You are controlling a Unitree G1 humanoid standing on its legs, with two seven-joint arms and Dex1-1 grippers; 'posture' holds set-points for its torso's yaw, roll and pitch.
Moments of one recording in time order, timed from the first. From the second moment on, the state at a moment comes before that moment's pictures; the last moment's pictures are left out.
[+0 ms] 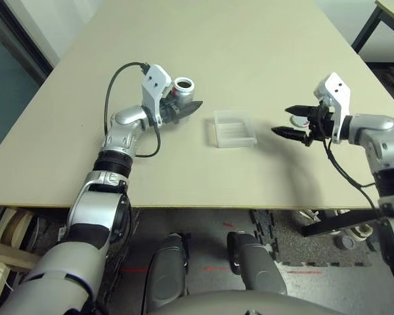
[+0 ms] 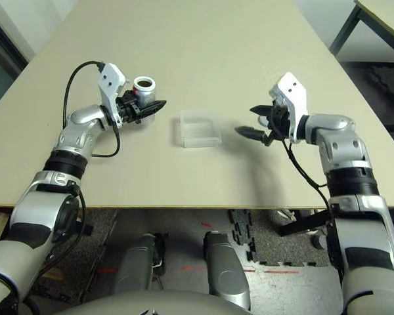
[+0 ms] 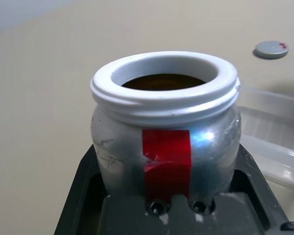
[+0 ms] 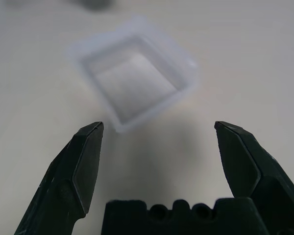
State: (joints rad) left arm -0.93 0.35 -0.02 0.87 -0.13 -0.10 -0.88; right arm -0.58 -0.67 -0.02 0.35 0.26 0.28 1.17
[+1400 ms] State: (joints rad) left arm -1.51 0.24 -1.11 1.32 1.27 -0.50 0.19; right arm -0.54 -0.56 -0.09 0.40 0.36 0.26 1.07
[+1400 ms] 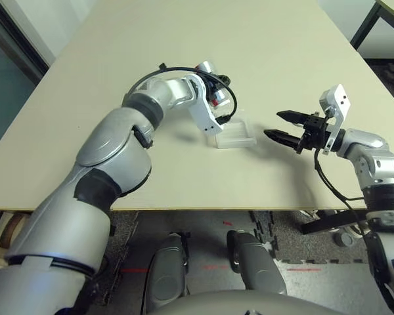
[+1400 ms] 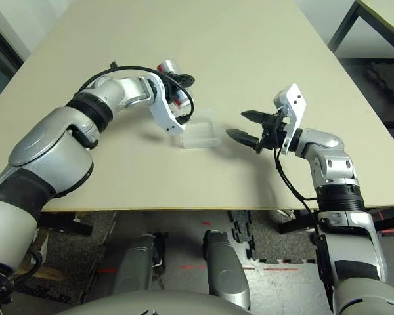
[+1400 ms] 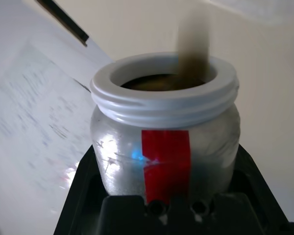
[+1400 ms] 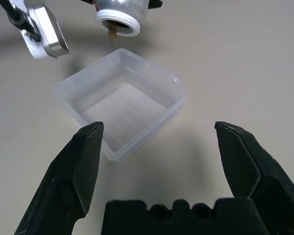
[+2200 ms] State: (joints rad) left arm -1.37 0.28 -0.28 1.35 0.44 -0.35 -0.59; right arm -0.54 -0.55 -0.07 0.41 0.33 0.23 1.09
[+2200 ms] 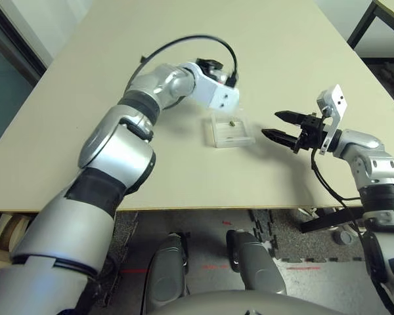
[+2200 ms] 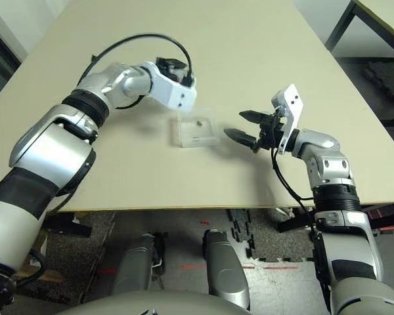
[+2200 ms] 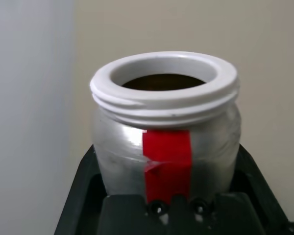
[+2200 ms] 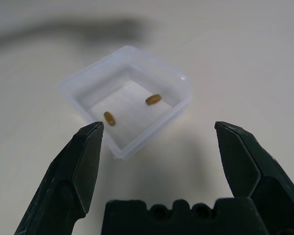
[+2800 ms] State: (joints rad) left arm -1.07 0.26 0.14 1.17 -0.04 -0.10 -0.69; right arm -0.57 -0.56 -0.05 0.44 0.30 0.20 1.13
